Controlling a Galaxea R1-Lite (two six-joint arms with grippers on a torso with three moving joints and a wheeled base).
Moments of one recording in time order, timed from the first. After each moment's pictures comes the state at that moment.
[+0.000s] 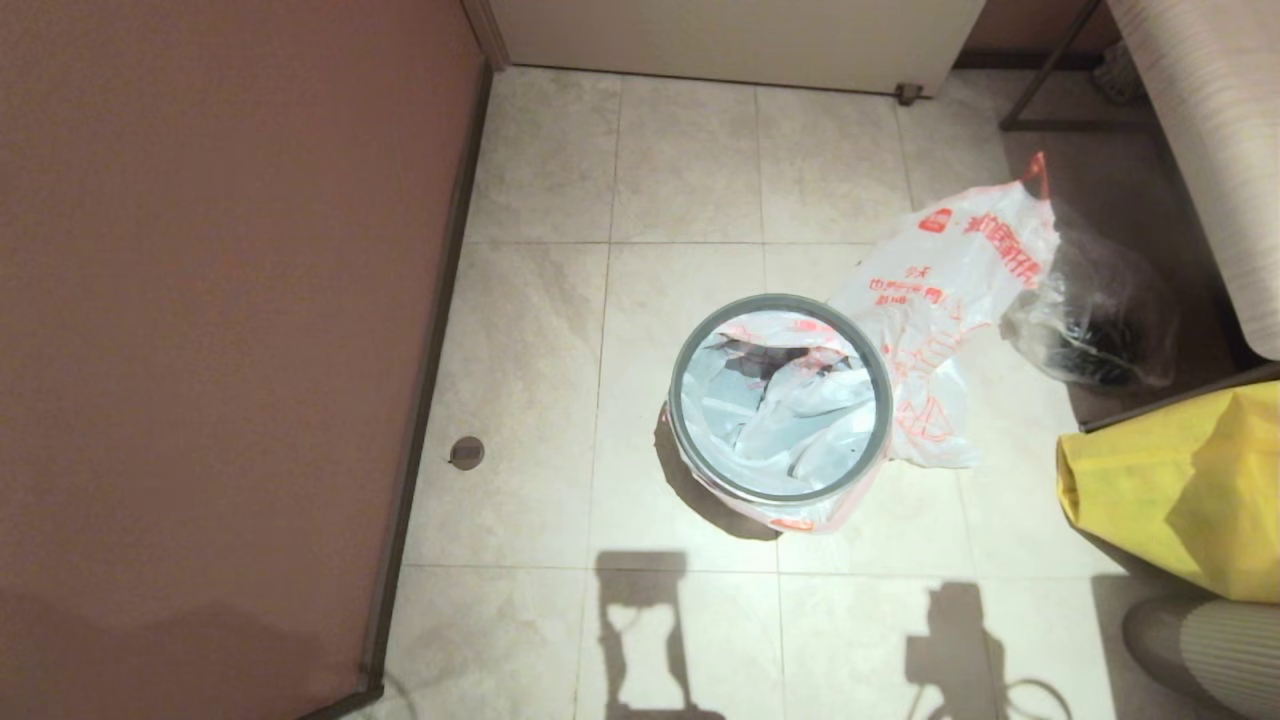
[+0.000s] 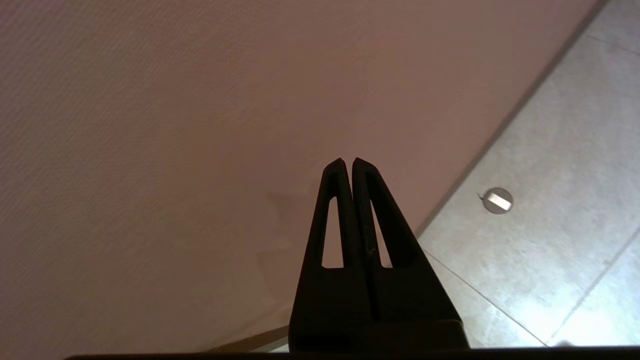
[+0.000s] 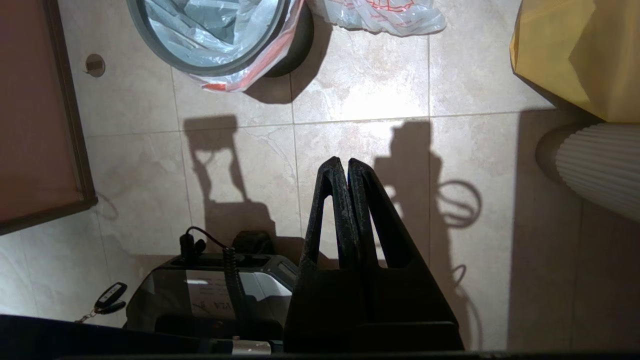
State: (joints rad) left arm 0.15 0.48 -0.60 0.20 0.62 -0.19; right arm 0.11 0.48 -0.84 0.65 0.03 0.21
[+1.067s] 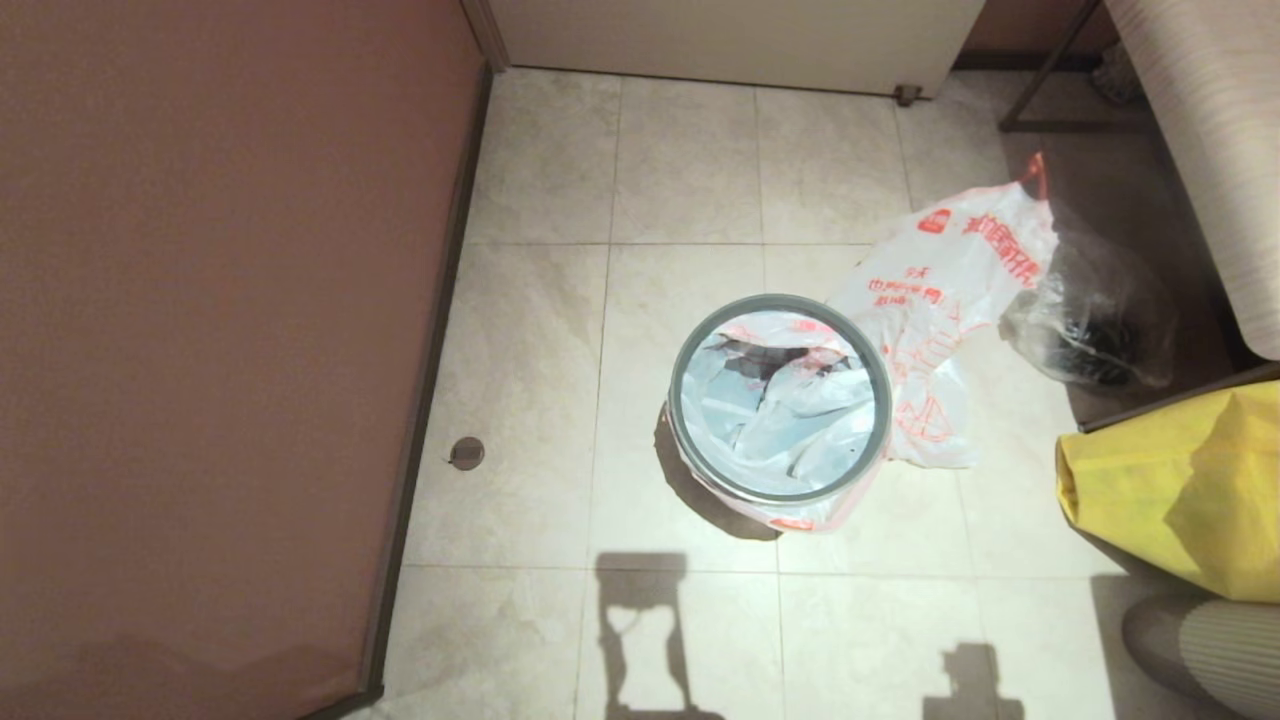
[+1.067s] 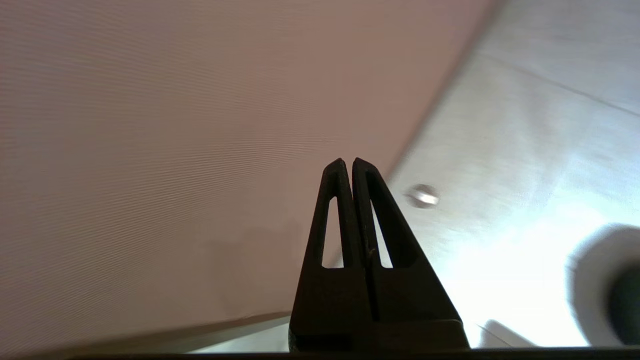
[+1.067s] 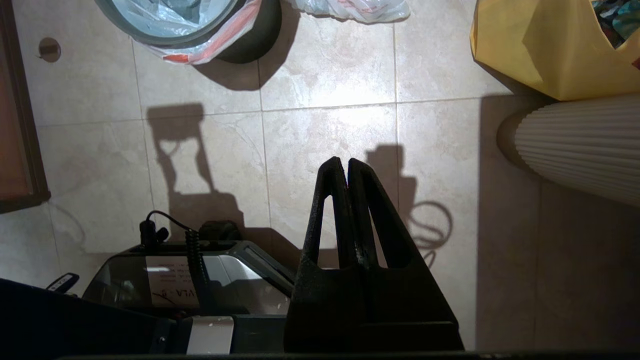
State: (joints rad) left arm 0.27 0.27 -0.37 0.03 0.28 -0.22; right arm 0.09 0.28 -0.76 0.75 -0.02 0.16
